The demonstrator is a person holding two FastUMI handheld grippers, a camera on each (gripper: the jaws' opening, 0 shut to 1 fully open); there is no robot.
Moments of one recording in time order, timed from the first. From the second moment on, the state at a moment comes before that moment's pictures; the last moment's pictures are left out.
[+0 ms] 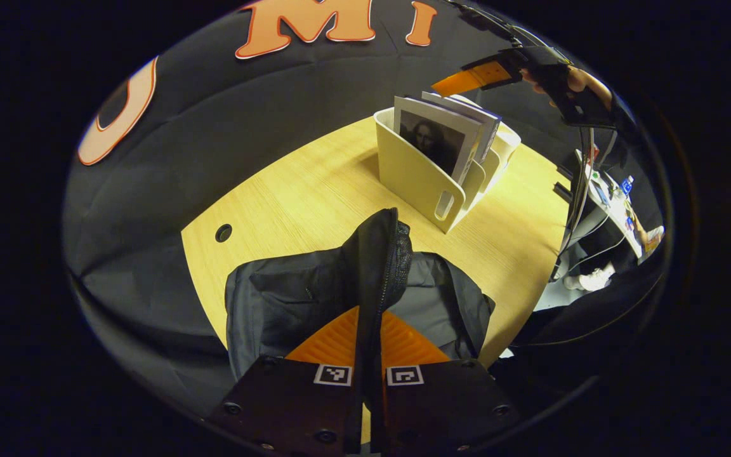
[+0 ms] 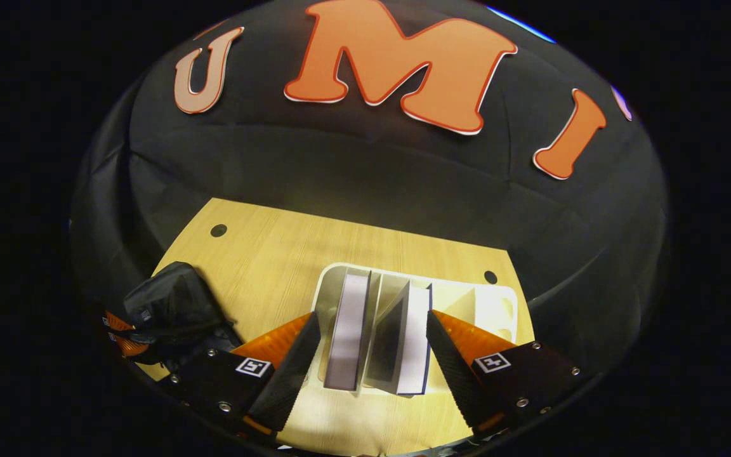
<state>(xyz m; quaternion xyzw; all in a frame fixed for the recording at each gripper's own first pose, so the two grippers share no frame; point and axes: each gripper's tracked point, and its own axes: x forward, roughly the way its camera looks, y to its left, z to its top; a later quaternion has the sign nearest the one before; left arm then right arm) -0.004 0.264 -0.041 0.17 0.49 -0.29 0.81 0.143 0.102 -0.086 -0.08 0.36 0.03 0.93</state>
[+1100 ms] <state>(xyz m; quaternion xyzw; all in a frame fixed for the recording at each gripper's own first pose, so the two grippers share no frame) 0.009 0.269 -0.040 0.13 0.52 -0.34 0.77 0.152 0.125 -0.191 0.00 0.62 0.00 0.78</state>
